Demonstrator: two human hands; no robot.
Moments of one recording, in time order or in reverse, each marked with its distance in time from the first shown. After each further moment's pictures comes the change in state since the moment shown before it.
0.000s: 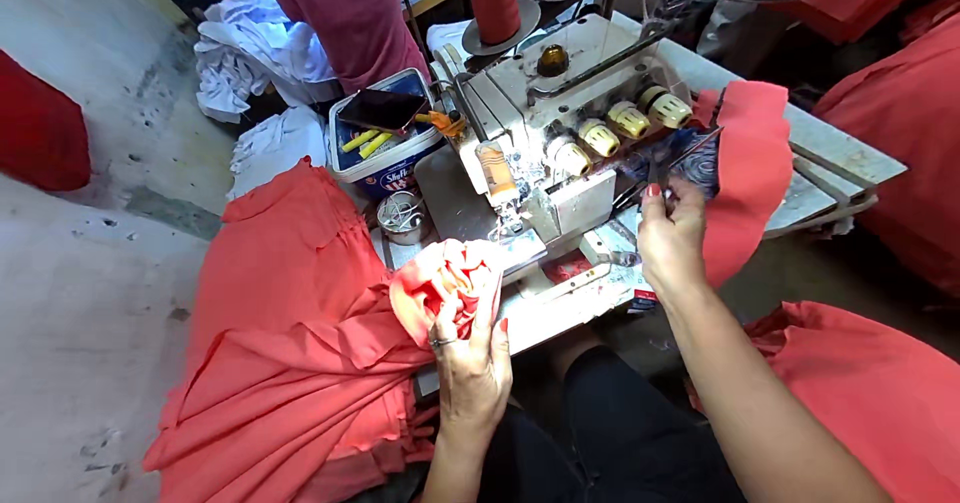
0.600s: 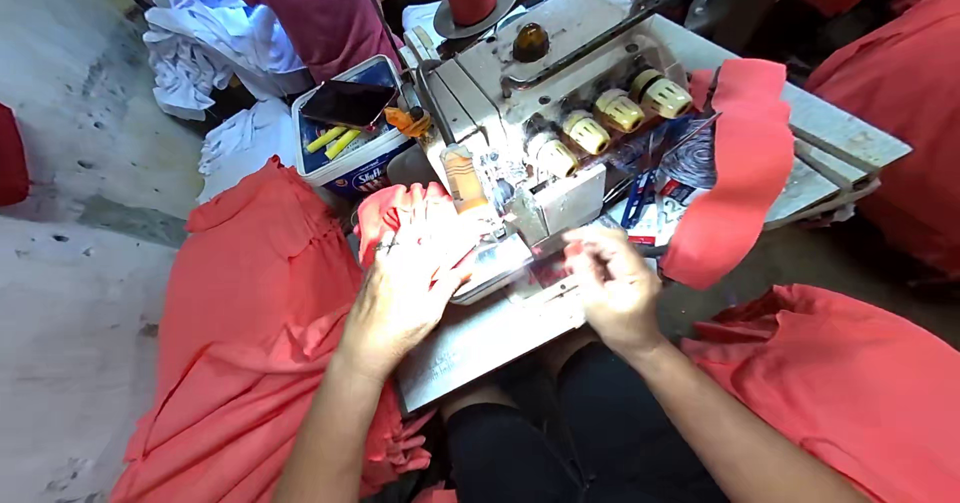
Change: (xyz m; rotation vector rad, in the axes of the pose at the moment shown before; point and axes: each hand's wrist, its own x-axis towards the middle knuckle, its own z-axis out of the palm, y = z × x) left_hand 0.120 -0.048 -0.024 0.120 -0.526 0.328; right_hand -0.052 0.026 0.020 0.109 -0.131 -0.725
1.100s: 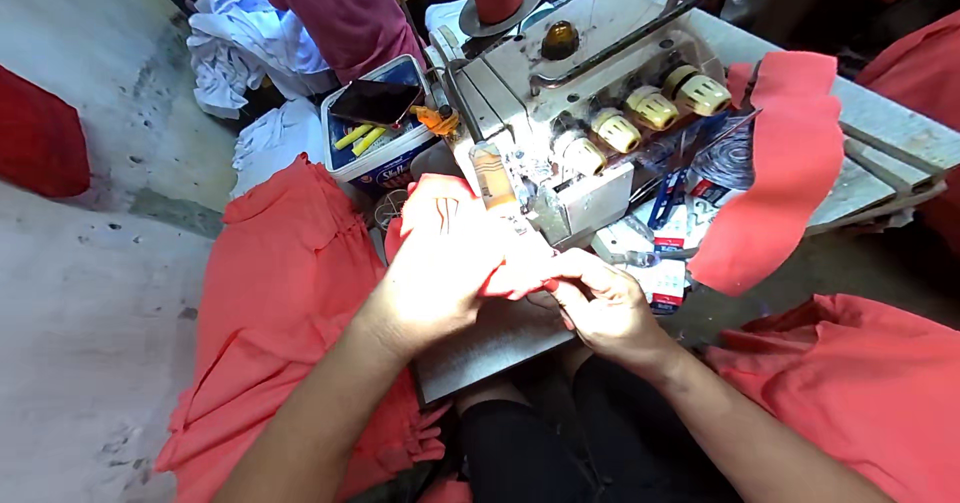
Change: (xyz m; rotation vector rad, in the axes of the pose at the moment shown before) left_hand 0.033 0.021 -0.038 0.132 -0.187 0.387; right_hand 0.004 -0.034 0.013 0.344 -0.327 0.070
